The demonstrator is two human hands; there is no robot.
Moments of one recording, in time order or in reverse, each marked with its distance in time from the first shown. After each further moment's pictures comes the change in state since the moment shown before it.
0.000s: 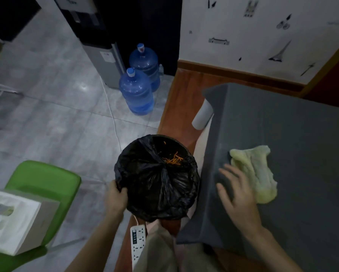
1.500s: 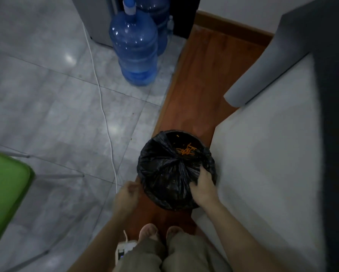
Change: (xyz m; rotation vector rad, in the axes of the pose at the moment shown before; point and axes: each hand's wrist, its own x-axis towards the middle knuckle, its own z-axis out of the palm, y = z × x) left_hand 0.248 -0.205 0.146 0.084 -0.234 -0.046; right_hand 0.067 0.152 0.389 -0.041 -0.548 0.708
